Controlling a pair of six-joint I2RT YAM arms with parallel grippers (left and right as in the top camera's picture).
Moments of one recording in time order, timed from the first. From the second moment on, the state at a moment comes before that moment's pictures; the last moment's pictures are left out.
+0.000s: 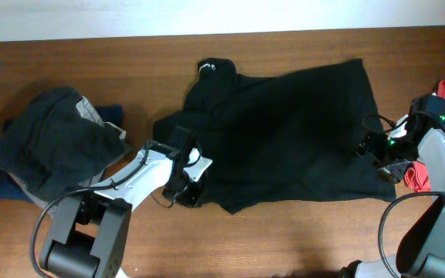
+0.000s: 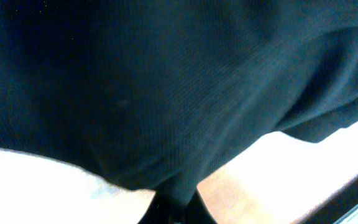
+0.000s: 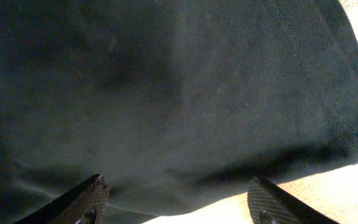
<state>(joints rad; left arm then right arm) -0.40 1.76 0.96 -0.85 0.38 0.04 -0.41 1.66 1.17 -1.01 -0.25 0.29</state>
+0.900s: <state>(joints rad) -0.36 1.55 0.96 -1.24 0.37 -0.10 -0.41 1.69 0.93 -0.73 -0.17 0.39</state>
